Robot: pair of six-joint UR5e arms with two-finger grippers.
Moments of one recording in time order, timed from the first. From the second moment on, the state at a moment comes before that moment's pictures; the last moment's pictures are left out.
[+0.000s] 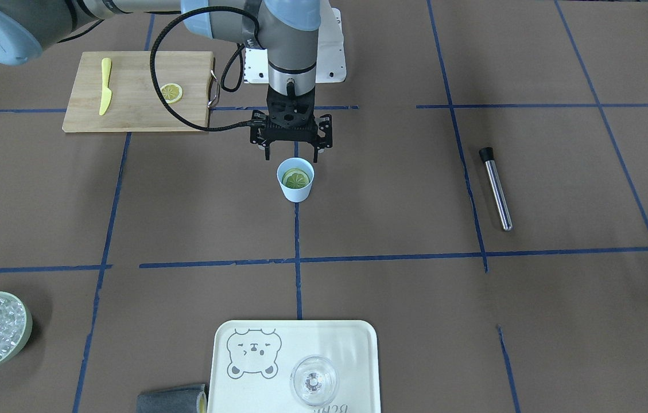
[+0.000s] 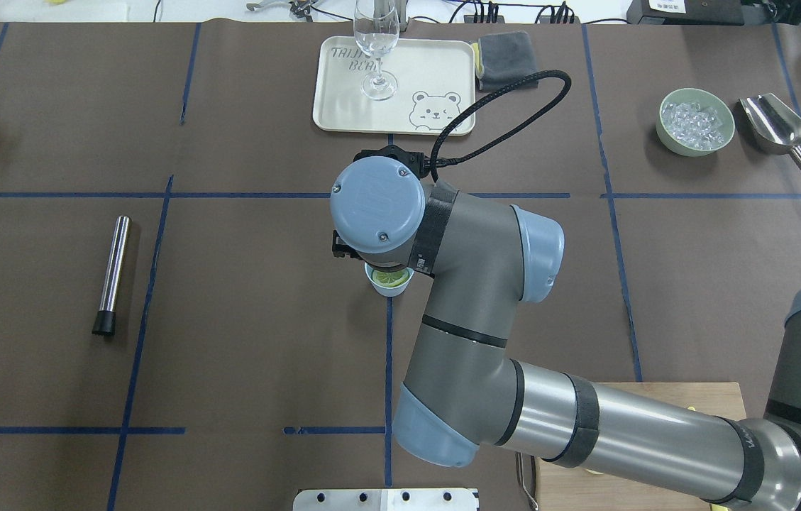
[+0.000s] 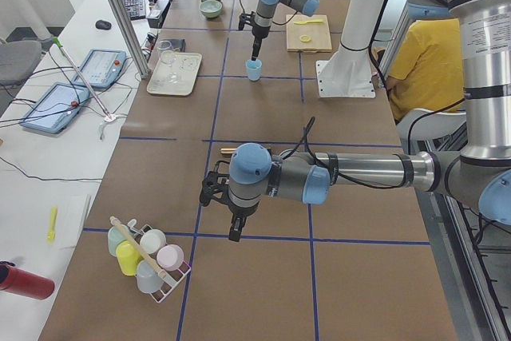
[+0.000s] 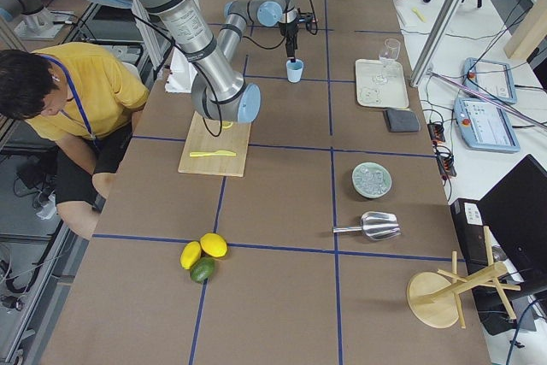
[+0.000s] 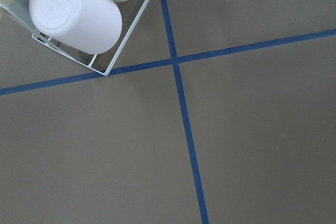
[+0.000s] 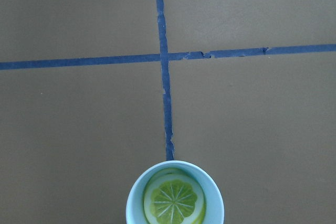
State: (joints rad) left arm -1.60 -1.37 -1.77 -1.74 -2.38 0.08; right arm 0.44 -0.72 1.67 -1.77 1.65 1.33
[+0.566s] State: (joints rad) left arm -1.60 -1.38 -1.78 -1.75 -2.36 0.08; right arm 0.61 -0.85 1.78 -1.78 1.82 1.05
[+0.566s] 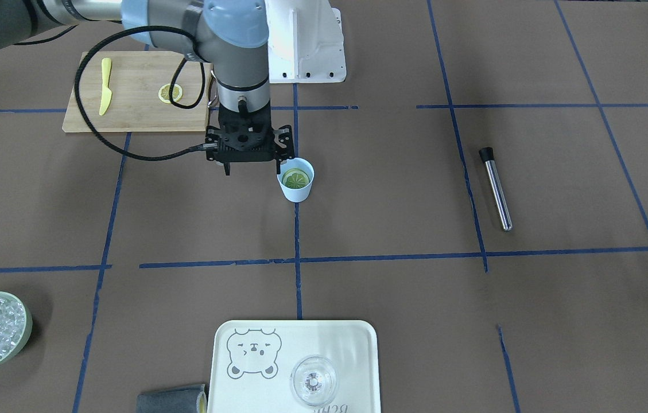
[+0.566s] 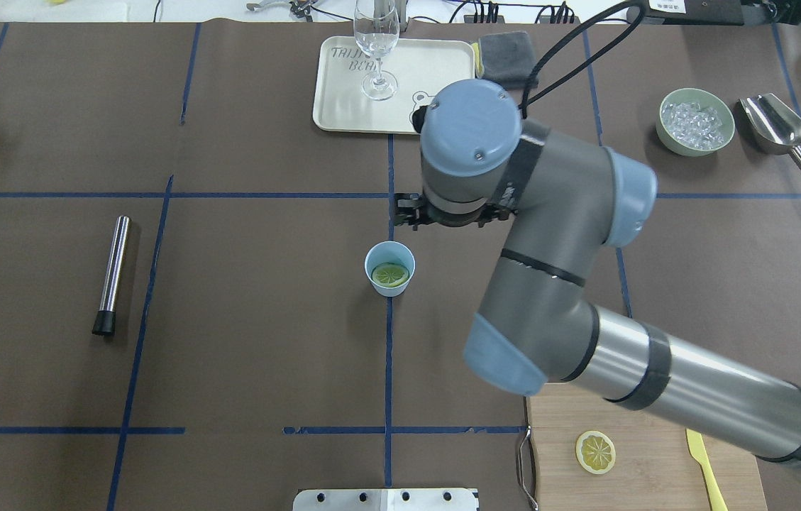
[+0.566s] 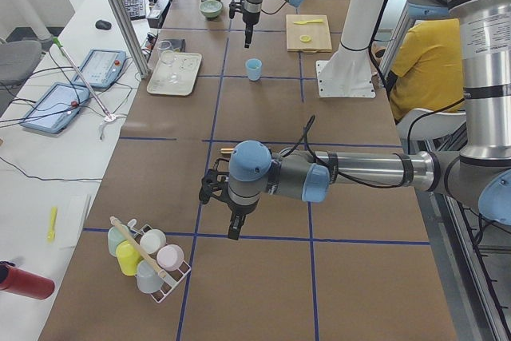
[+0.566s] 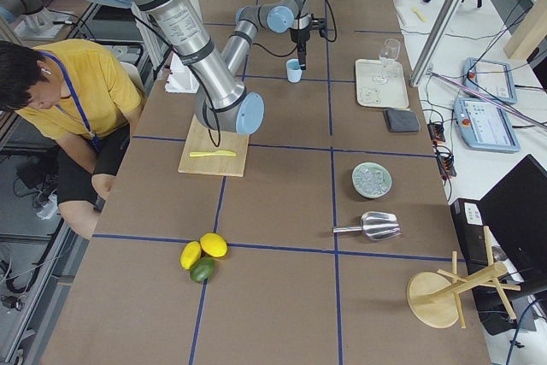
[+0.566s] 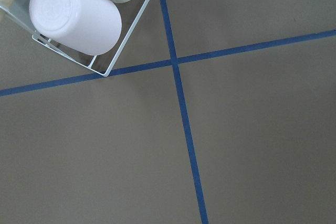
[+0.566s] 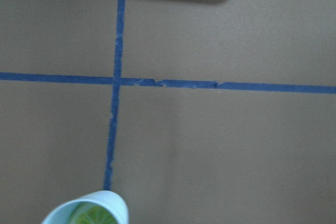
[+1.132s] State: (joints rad) left arm -1.59 -1.38 -1.78 -1.83 -2.36 0.07; right arm 0.99 -1.21 1.94 -1.78 2.04 0.42
